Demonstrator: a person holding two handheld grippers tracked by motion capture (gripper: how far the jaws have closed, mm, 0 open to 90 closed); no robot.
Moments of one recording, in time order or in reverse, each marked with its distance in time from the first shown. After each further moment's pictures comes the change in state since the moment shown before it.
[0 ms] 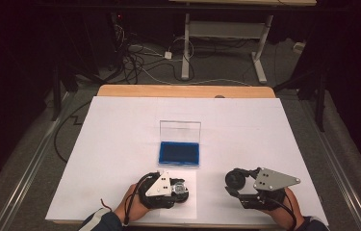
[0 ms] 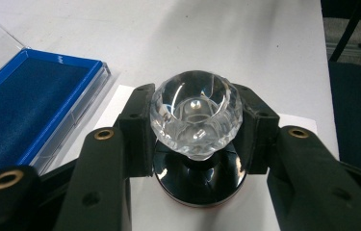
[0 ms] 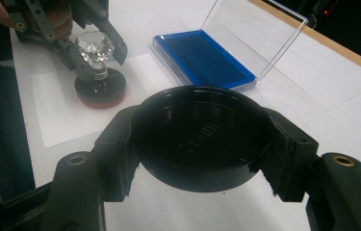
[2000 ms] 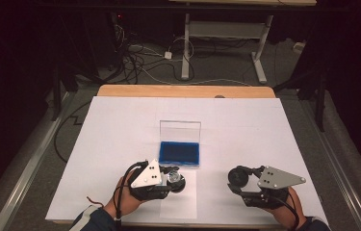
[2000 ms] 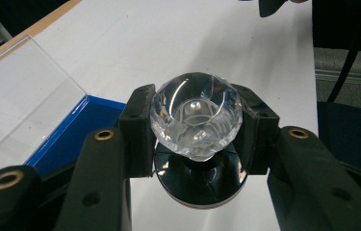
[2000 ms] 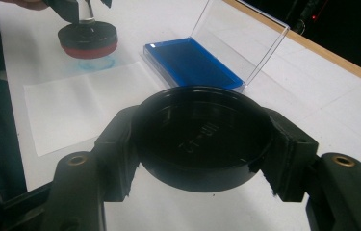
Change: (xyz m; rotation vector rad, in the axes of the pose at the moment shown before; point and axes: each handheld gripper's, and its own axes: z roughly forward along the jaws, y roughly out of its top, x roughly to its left) left arm 0.010 0.030 -0.044 -0.086 0.053 -0.012; right arm -0.005 0.000 -0.006 -0.029 -0.026 0.017
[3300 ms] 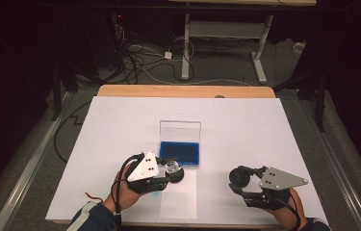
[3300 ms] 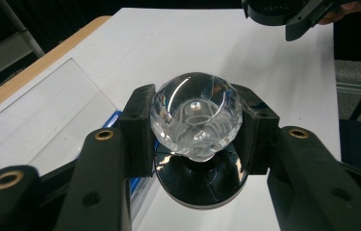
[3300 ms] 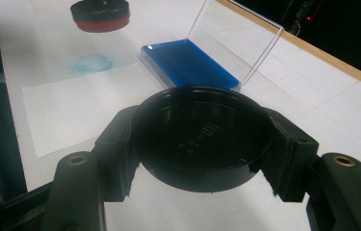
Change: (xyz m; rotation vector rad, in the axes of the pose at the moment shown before) left arm 0.008 0.013 -0.009 -0.040 0.066 -0.002; right arm 0.001 0.000 -0.004 -0.008 -0.014 0.007
